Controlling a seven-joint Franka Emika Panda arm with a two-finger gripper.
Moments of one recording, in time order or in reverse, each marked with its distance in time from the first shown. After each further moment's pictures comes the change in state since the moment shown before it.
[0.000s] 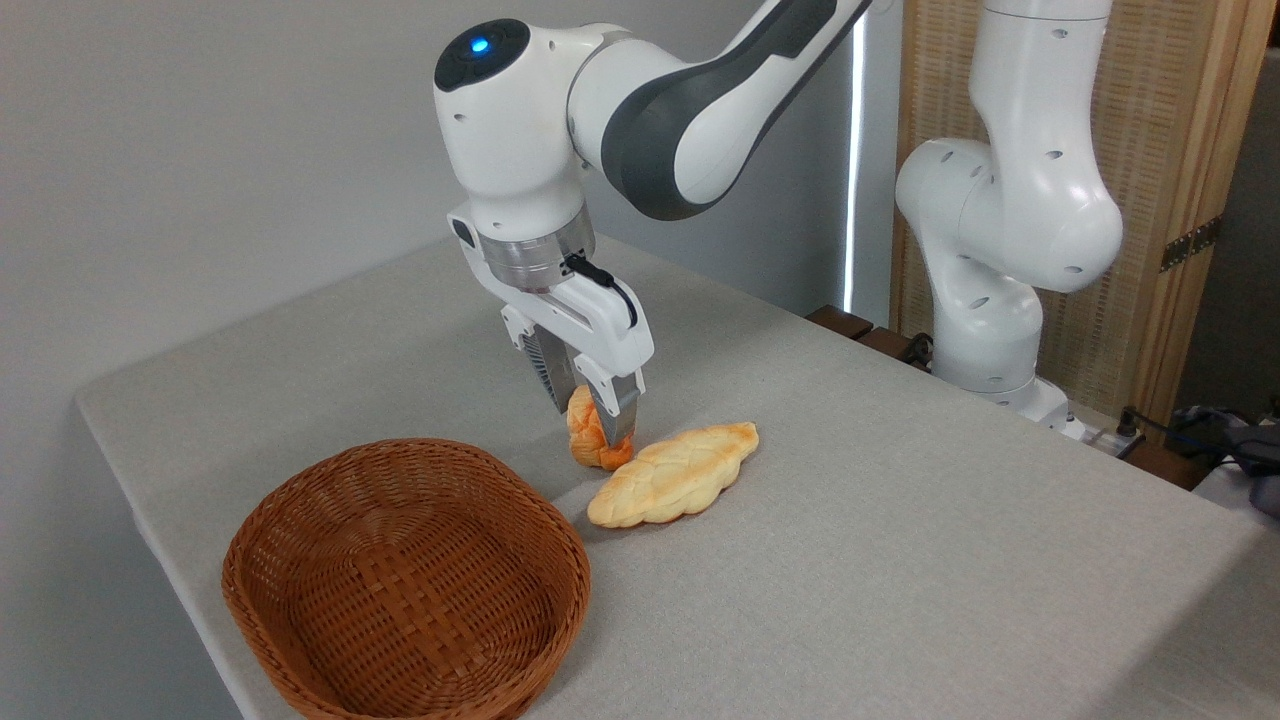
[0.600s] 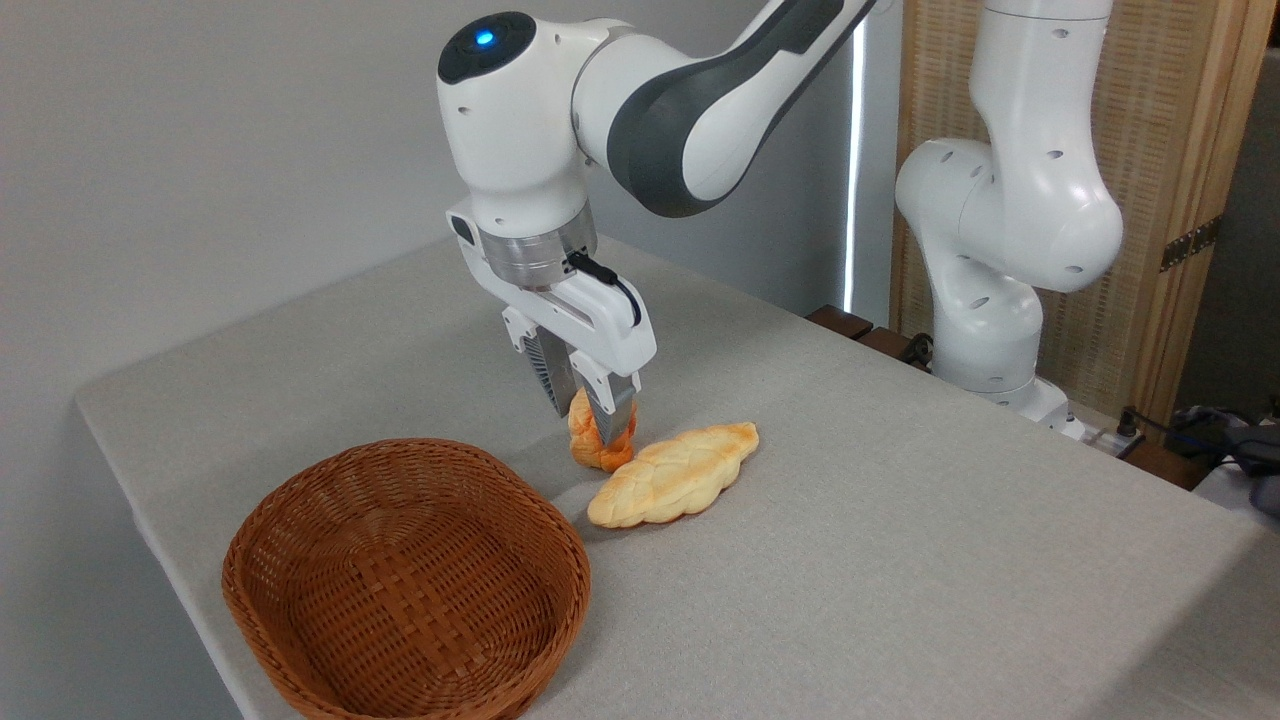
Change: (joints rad) arm 0.006 -0.006 0.012 0.007 0.000 0.005 0.000
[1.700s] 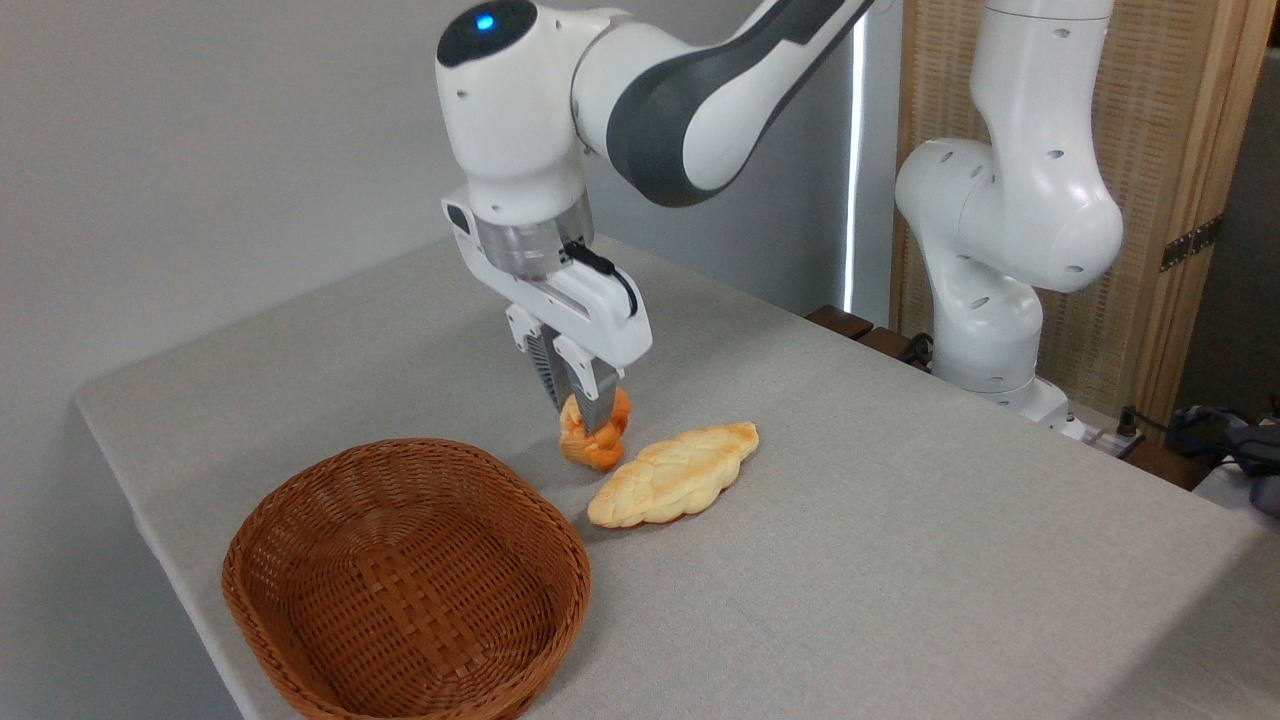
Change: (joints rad) arm 0.001 -0.008 0.000 0.019 0.000 0.000 0.000
